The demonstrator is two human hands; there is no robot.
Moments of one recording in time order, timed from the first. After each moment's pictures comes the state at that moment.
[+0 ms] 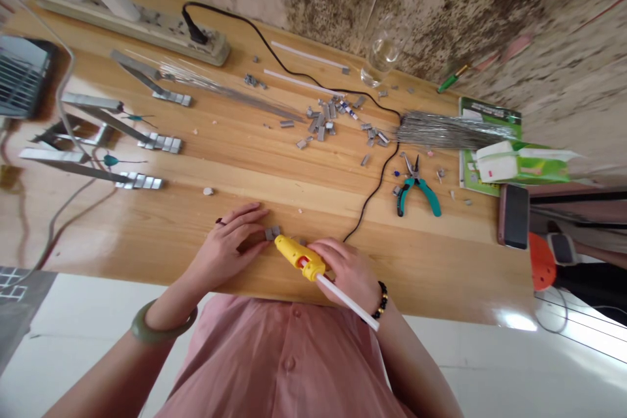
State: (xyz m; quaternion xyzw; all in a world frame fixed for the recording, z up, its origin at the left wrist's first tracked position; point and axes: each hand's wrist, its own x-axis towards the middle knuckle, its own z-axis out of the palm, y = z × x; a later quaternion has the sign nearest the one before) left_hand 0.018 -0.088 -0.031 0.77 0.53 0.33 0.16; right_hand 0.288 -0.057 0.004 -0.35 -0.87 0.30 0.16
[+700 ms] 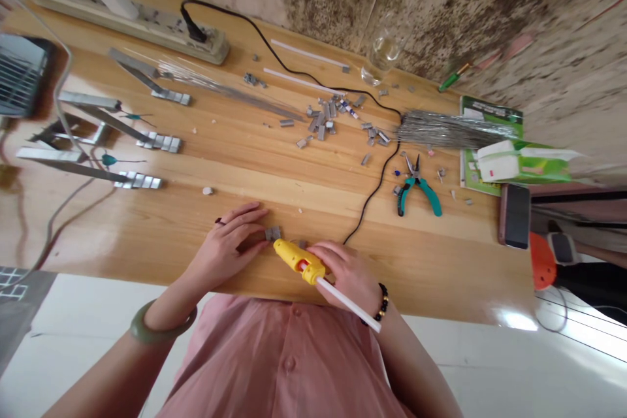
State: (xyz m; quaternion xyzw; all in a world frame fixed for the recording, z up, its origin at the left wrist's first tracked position) left_hand 0.019 -0.089 -0.030 0.76 0.54 0.33 0.17; right_hand 0.288 -0.059 0.005 -0.34 -0.87 0.31 0.16
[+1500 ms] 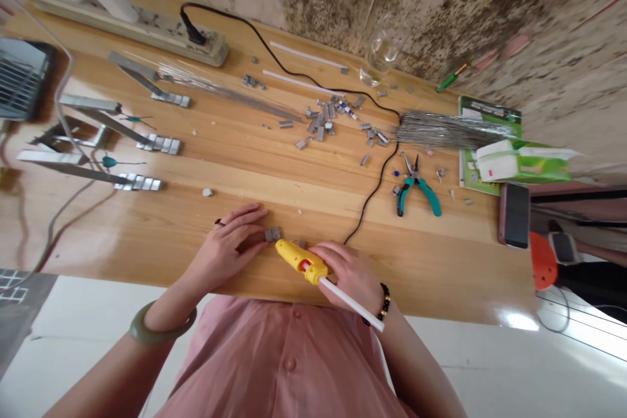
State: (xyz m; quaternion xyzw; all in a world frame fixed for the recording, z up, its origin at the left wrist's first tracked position) left_hand 0.017 -0.089 -0.031 0.77 0.54 0.32 0.16; right_hand 0.291 -0.058 0.006 -0.34 -0.87 0.32 0.16
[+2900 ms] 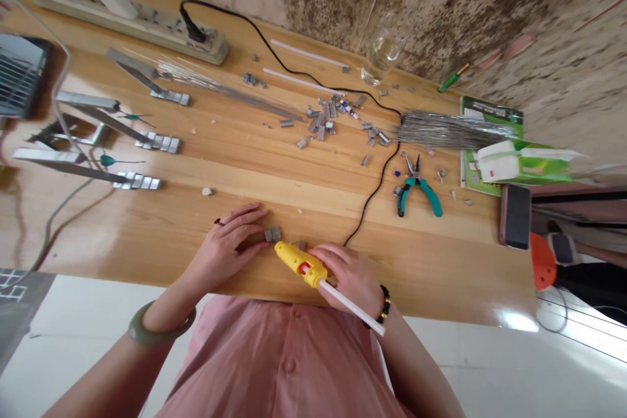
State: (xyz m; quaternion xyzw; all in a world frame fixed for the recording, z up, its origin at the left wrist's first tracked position) left_hand 0.017 -0.088 -0.032 0.77 0.53 0.32 0.16; right_hand 0.291 -0.060 0.004 -0.34 -0.87 0.31 0.17
